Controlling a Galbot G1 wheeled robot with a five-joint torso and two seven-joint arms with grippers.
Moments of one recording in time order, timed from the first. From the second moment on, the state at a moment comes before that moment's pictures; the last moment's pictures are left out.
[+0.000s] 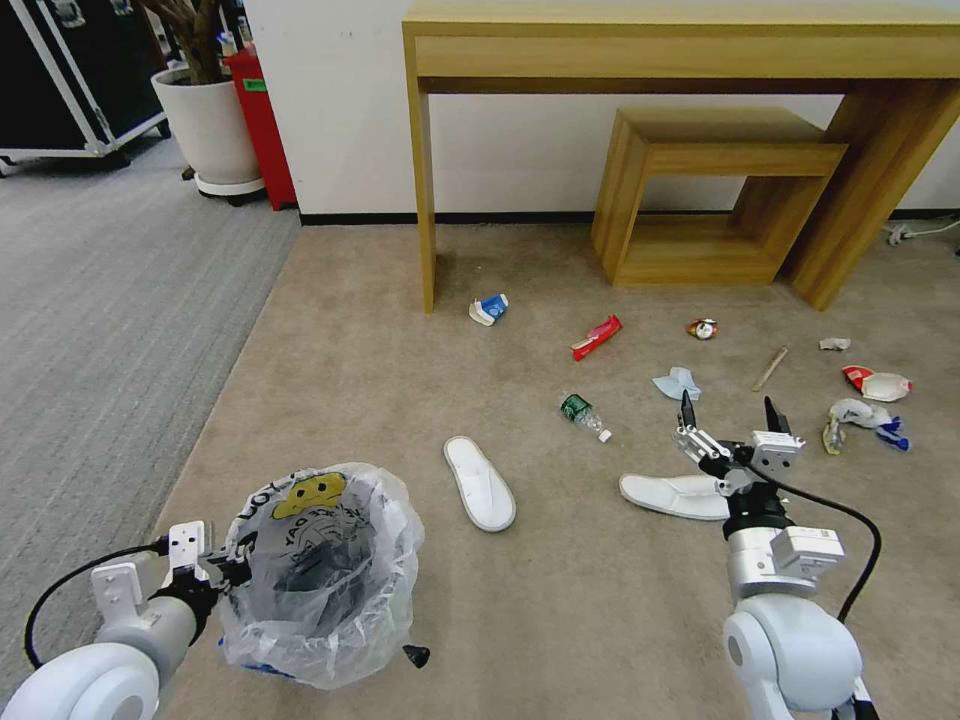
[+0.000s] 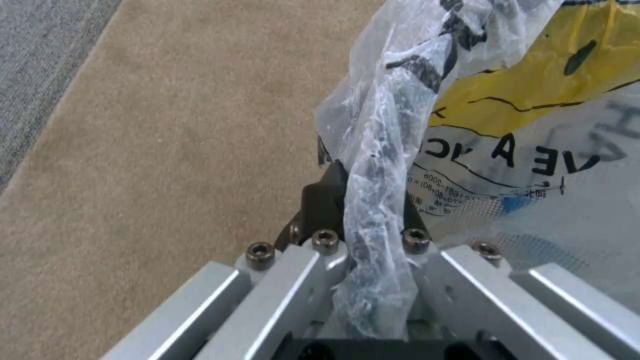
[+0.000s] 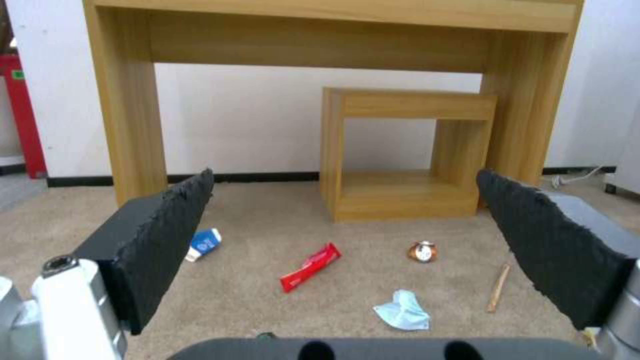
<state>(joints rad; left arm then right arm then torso) 1.72 -1.04 -0.79 -2.21 -0.87 0.58 -0.29 -1.47 1.38 0.61 2.14 0.16 -0.01 0.16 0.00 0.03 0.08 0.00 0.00</state>
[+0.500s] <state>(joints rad) 1.72 -1.04 -0.78 -2.20 -0.87 0.57 -0.29 -1.47 1.36 0.59 2.13 0.18 -0.04 0.17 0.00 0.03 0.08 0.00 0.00</state>
